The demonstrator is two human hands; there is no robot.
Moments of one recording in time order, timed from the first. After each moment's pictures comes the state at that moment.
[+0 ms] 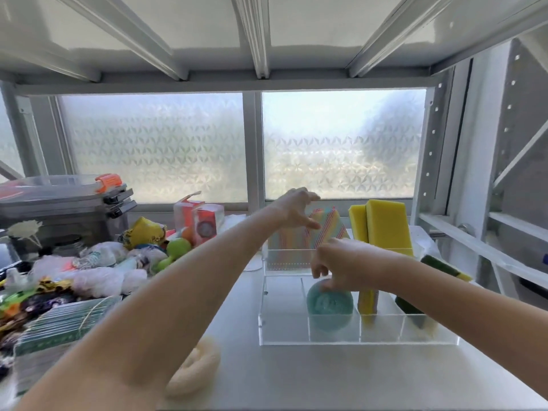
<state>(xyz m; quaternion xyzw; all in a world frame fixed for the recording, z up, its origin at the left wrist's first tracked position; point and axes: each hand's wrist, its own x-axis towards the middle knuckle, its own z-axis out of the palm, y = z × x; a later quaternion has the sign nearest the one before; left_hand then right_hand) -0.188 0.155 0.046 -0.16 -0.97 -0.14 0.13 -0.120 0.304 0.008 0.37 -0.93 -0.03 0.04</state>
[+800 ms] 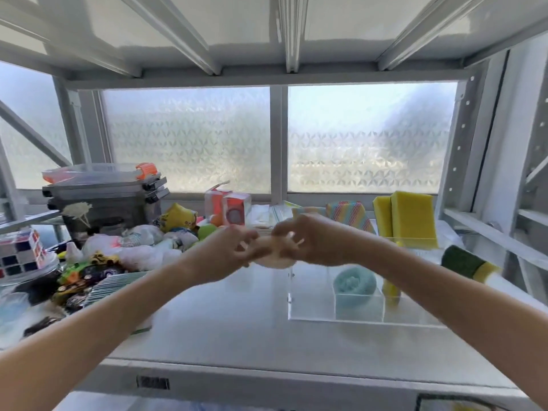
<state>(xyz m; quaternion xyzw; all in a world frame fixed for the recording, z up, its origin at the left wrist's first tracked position) -0.009 0.047 -0.005 -0.11 -0.95 -0.27 0.13 -0.081 0.237 0.020 0.52 -0.83 0.18 0.06</state>
